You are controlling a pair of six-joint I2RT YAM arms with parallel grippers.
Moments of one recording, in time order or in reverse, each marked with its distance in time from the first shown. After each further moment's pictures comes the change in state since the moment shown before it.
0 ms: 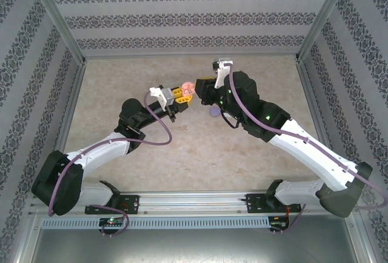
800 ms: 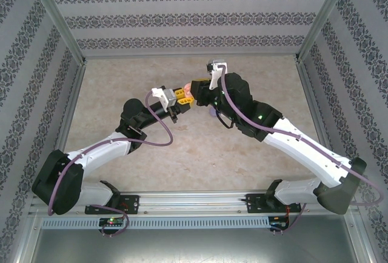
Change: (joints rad) left arm -0.020 0.004 0.010 0.000 0.008 0.001; right arm 0.011 0.039 -0.026 0.046 0.002 0.001
